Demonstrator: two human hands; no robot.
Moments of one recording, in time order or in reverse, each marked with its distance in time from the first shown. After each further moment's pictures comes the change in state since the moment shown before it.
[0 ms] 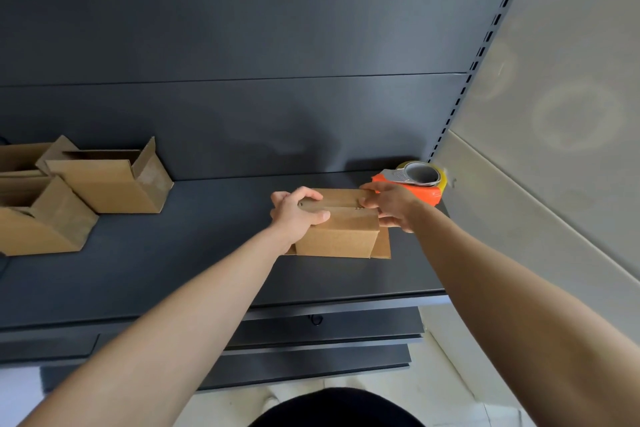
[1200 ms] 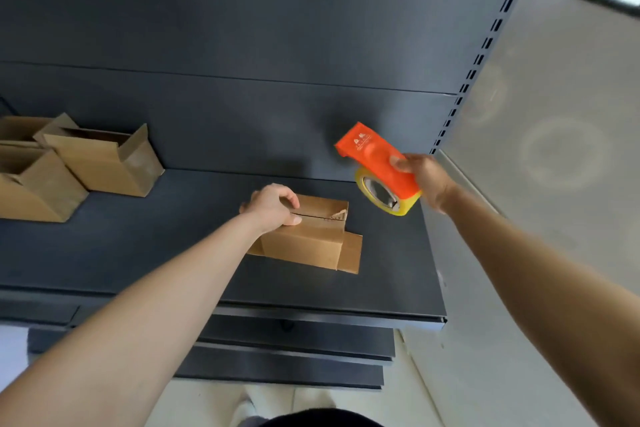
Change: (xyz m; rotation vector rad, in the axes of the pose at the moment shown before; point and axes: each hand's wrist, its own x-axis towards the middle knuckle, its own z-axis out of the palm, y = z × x) left_hand 0.014 0.021 0.009 0.319 0.050 0.000; right_hand 0.004 -0.029 -0.111 0.021 0.015 -0.325
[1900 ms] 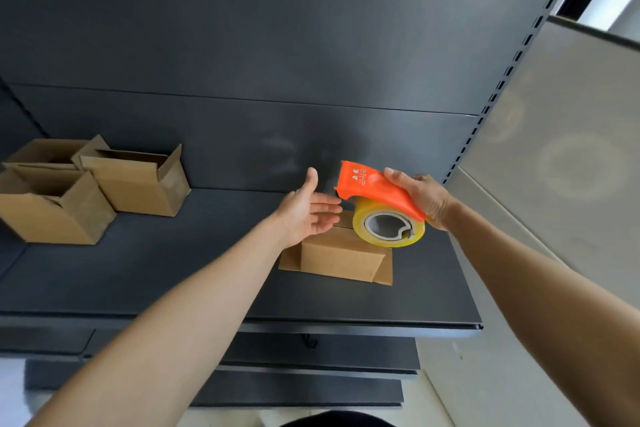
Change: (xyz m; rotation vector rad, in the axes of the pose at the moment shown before) left_hand -0.019 0.007 -0.045 -0.949 -0.273 -0.105; right_hand -0.028 -0.030 0.073 -0.117 0.033 0.038
